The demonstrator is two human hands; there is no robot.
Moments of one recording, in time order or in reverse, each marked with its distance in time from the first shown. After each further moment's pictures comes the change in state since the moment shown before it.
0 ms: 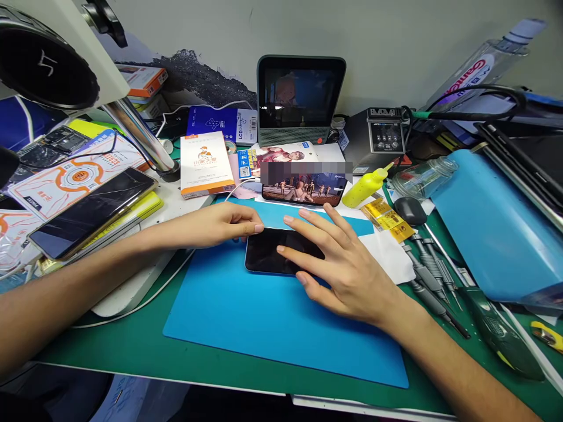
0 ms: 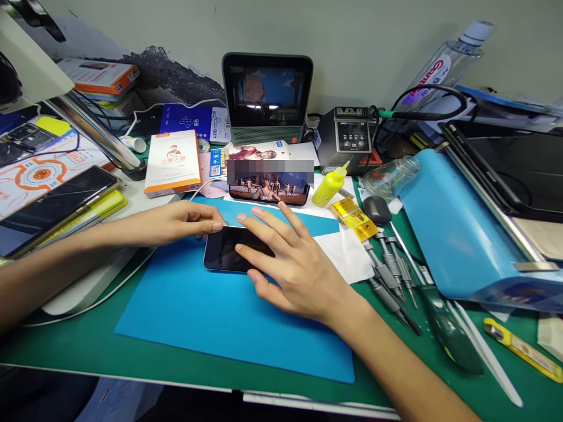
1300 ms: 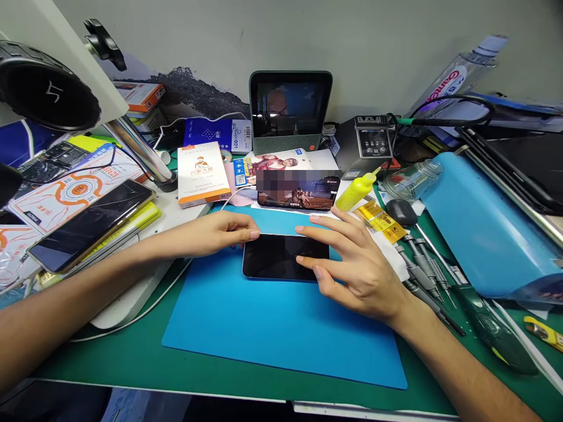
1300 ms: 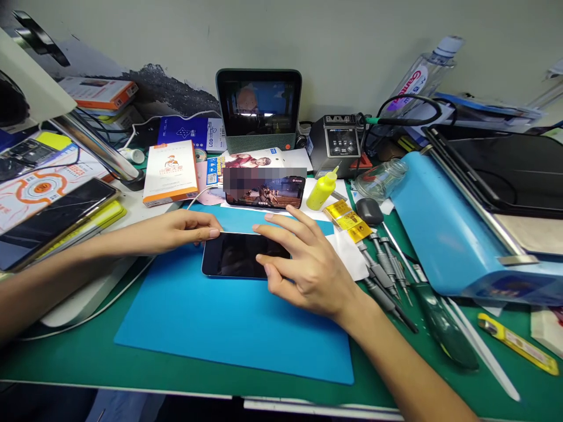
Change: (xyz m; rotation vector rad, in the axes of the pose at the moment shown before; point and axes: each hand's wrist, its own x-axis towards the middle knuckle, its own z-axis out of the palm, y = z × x) left_hand -0.003 0.003 0.002 0.049 0.022 -0.014; right_hand -0.012 0.012 -0.011 -0.008 0.133 0.030
